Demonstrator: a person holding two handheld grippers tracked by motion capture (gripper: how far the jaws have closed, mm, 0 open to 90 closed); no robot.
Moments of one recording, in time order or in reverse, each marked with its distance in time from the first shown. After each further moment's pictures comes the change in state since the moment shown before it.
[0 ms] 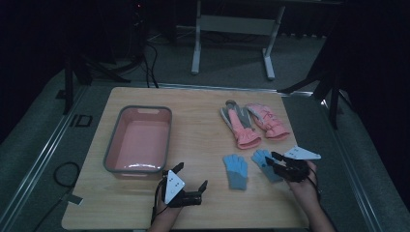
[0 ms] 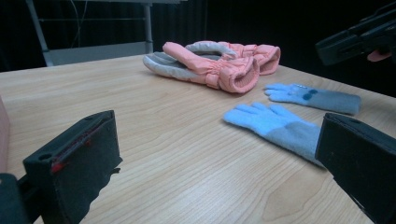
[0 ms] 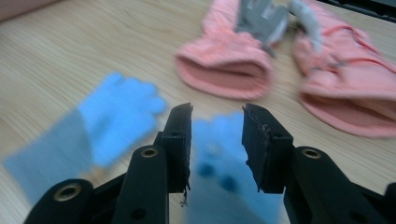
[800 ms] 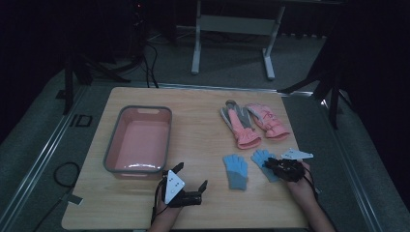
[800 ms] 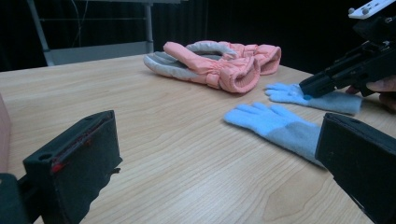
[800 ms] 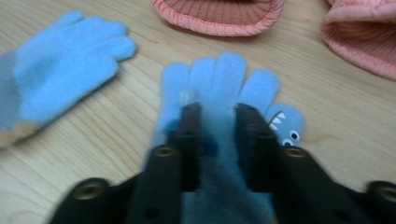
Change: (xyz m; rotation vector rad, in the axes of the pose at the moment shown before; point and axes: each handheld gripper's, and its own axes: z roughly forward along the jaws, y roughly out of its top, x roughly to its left) left arm 0.000 0.000 0.000 0.000 0.004 0.001; right arm -0.024 -0.038 0.041 0.094 0.067 0.036
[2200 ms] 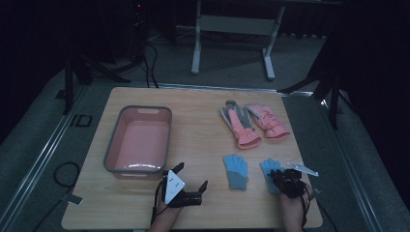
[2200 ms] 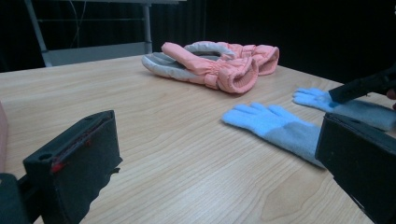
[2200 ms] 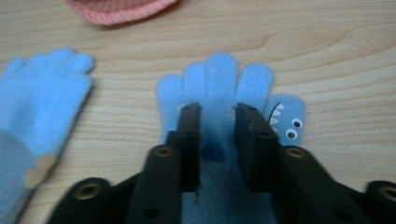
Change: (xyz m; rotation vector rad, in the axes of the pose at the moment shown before) left arm 0.000 0.000 0.000 -0.003 -0.009 0.001; right arm 0.056 -0.012 -0.030 0.006 -0.327 0.480
